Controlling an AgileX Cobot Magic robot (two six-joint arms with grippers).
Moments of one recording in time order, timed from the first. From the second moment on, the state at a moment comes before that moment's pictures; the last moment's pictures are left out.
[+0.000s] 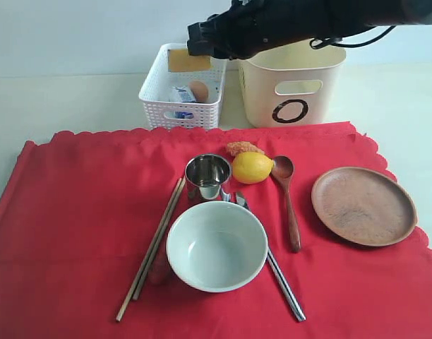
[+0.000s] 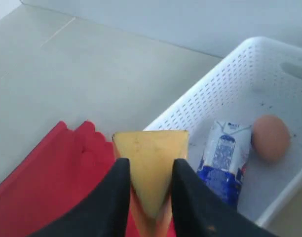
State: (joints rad) left arm -0.13 0.00 0.00 -0.11 0.37 0.11; right arm 0.25 2.03 -1.52 1.31 0.54 -1.15
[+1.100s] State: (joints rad) left arm -0.13 0.00 0.00 -0.11 0.37 0.11; right arm 0.30 2.27 -1.74 1.35 0.27 -1.18
